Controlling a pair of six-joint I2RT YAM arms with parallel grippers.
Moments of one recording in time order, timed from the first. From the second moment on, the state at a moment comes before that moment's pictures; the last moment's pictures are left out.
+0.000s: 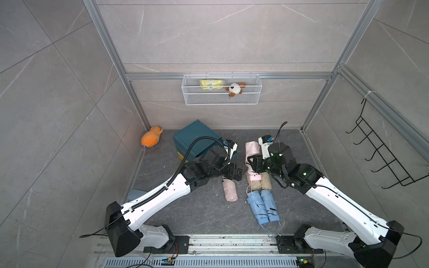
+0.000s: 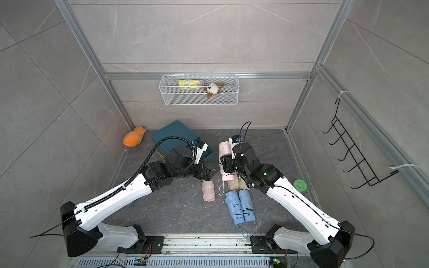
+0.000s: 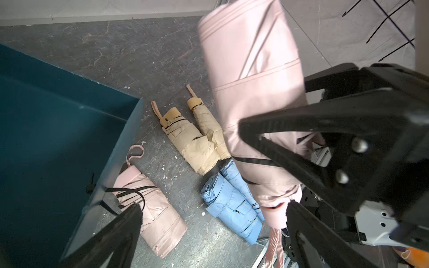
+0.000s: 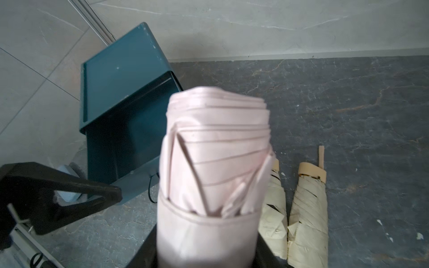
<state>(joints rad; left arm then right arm) -0.90 1.33 1.28 -0.51 0.11 -0.44 0.67 1.18 1.22 -0.61 0.11 0.43</state>
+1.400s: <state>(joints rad) -0.87 1.43 1.25 -0.18 0.28 -0.50 0.53 1.19 1.19 -0.37 -0.25 0.65</state>
